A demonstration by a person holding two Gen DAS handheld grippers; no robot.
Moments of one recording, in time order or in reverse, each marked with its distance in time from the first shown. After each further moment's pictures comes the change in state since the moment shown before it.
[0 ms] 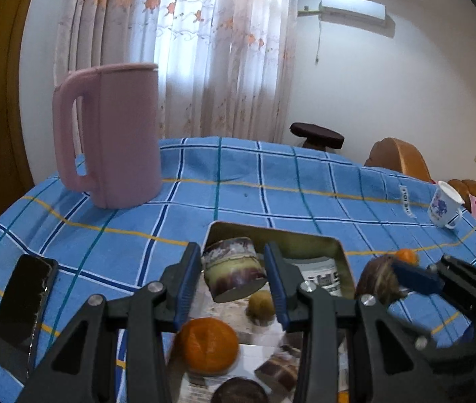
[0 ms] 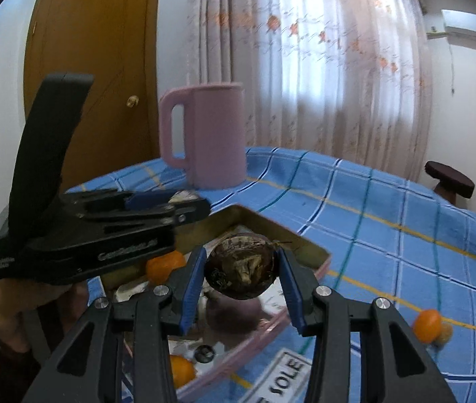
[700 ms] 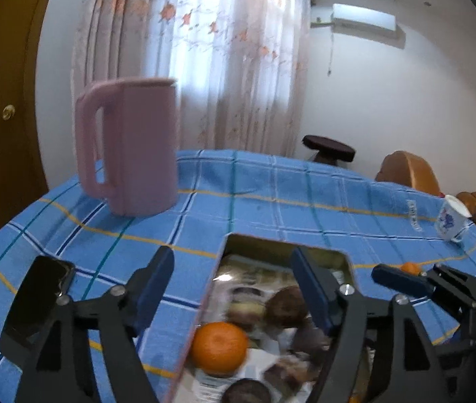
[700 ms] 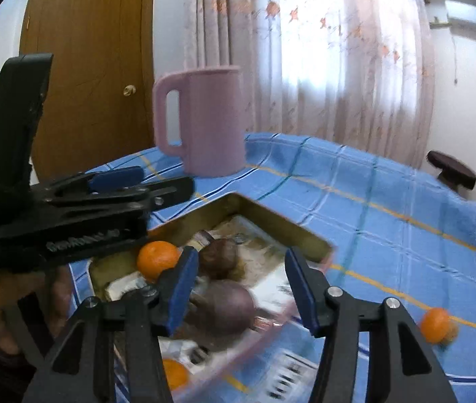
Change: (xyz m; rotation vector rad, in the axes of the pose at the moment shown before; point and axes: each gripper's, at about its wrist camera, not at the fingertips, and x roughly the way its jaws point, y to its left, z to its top) left arm -0.021 -0.004 0.006 -0.014 -0.070 0.032; right arm 0.003 -0.017 0.002 0.012 0.037 -0.021
